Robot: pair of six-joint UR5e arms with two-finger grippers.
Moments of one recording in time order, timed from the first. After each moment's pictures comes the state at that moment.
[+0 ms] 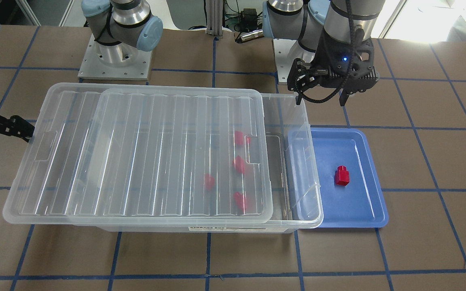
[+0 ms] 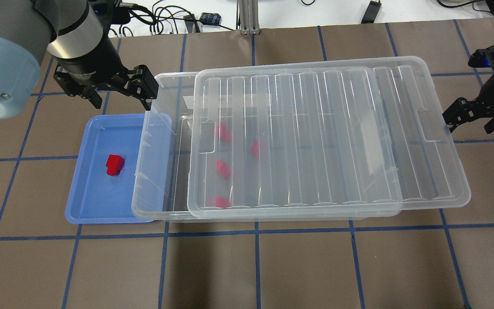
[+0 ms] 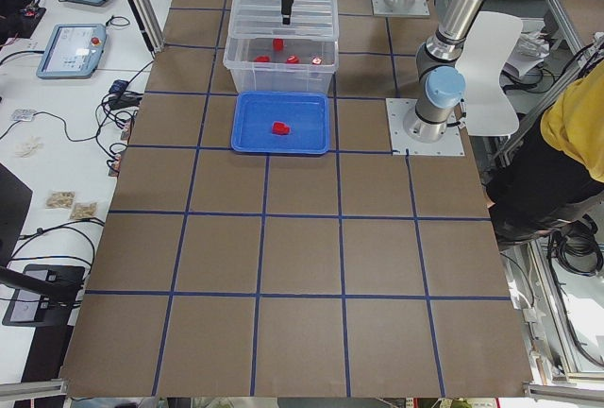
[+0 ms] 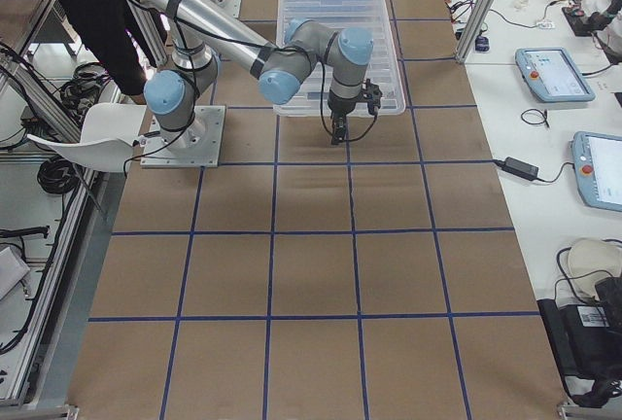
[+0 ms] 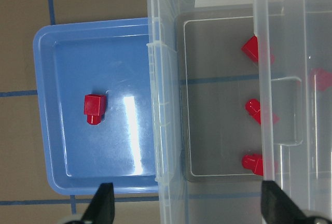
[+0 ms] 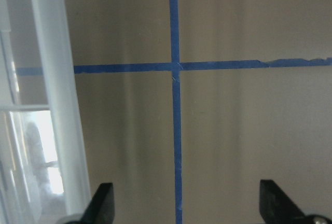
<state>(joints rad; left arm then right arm) -1.63 -1.55 -1.58 -1.53 1.63 0.00 1.10 -1.46 1.82 -1.86 -1.59 -0.44</state>
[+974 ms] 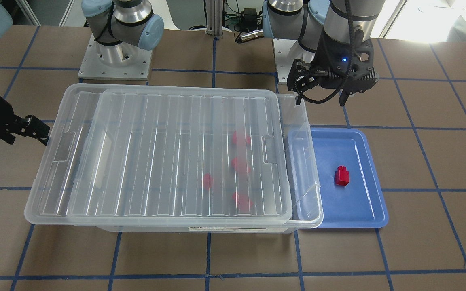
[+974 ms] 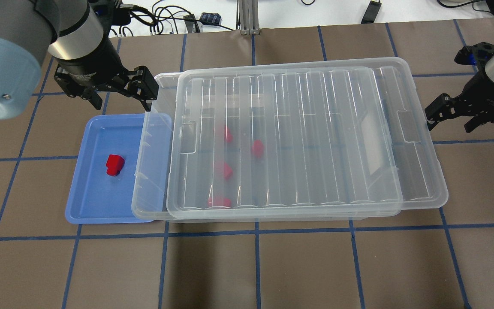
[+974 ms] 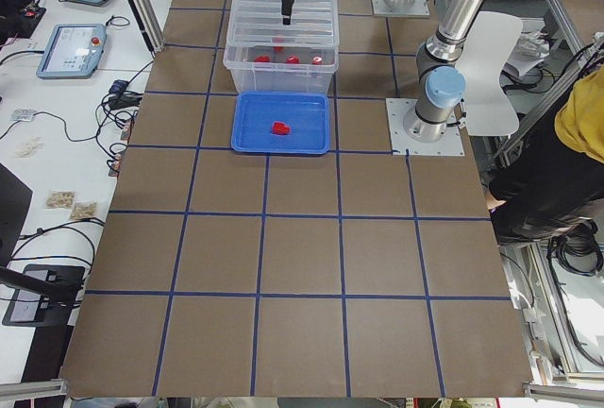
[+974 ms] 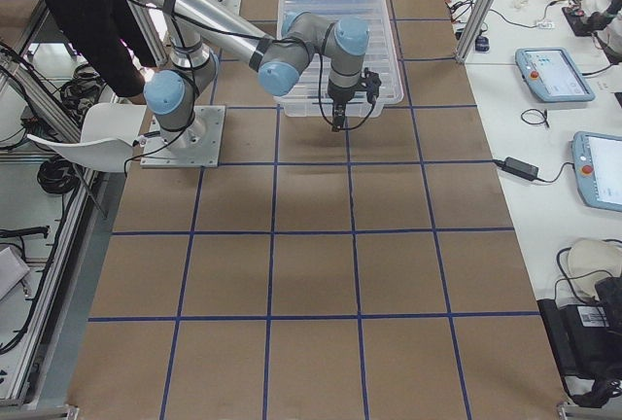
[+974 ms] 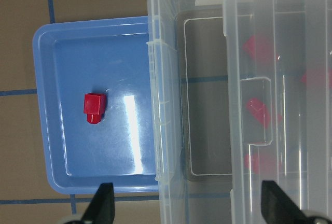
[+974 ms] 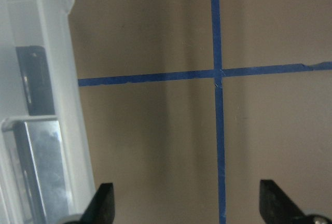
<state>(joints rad) -1.63 -1.55 -1.58 -1.53 1.64 0.00 1.14 -1.48 1.84 -1.86 -1.51 -0.36</state>
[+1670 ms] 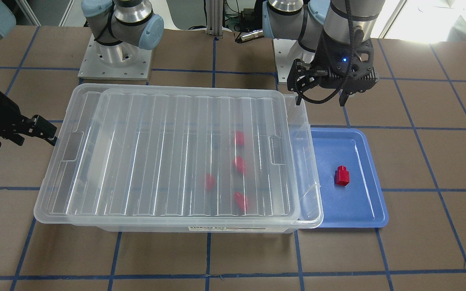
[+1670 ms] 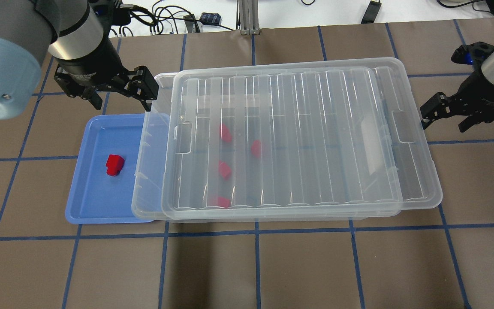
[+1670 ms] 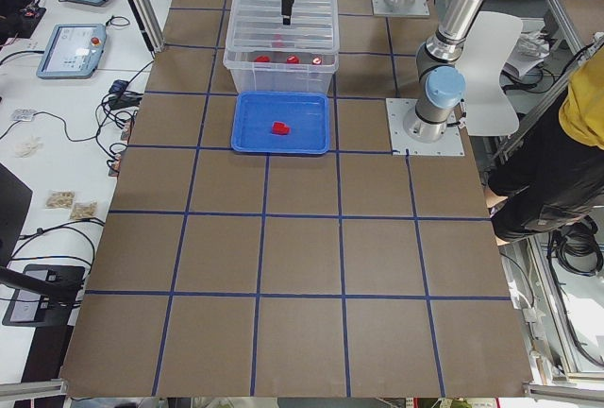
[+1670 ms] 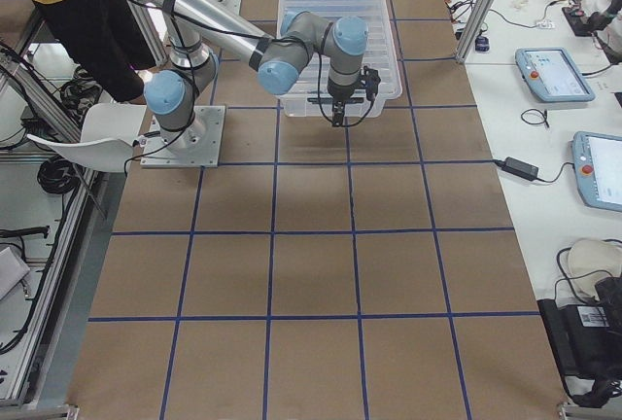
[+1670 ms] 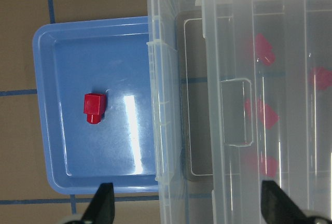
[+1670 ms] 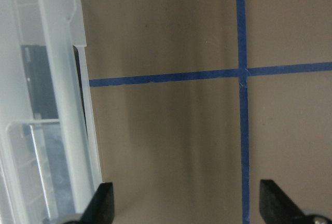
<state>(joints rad) -1.63 -1.55 -1.58 -1.53 1.64 0.00 1.15 -1.49 1.86 -1.86 -1.46 -0.36</state>
